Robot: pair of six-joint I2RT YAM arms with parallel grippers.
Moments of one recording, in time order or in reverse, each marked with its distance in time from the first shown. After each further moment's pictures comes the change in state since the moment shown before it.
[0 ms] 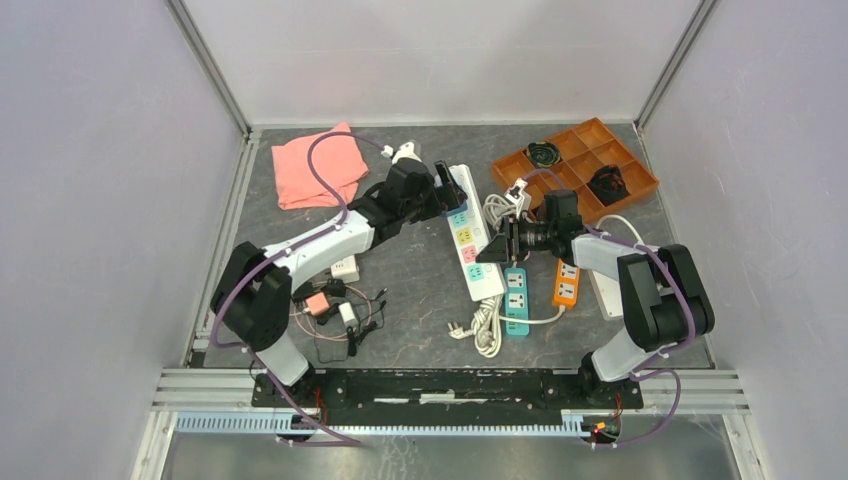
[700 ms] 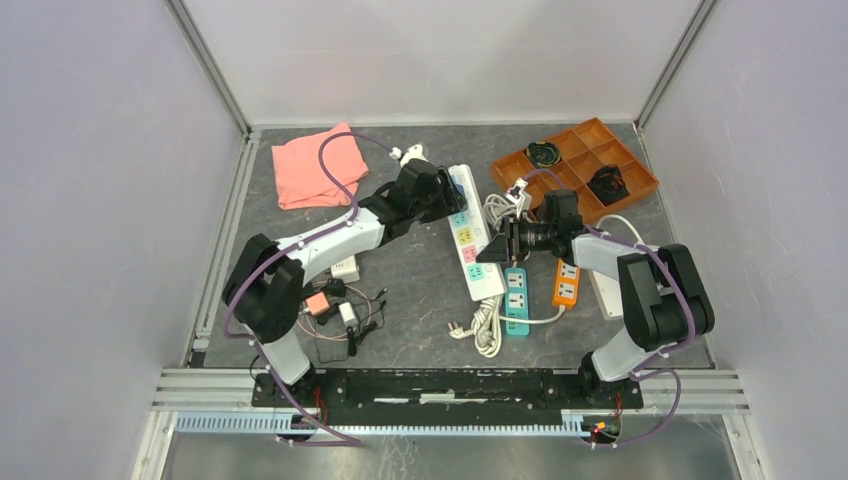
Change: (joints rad) left arm -0.027 0.082 0.055 -0.025 -0.025 -0.008; right arm 0.000 0.000 0.000 -0.002 0.001 0.000
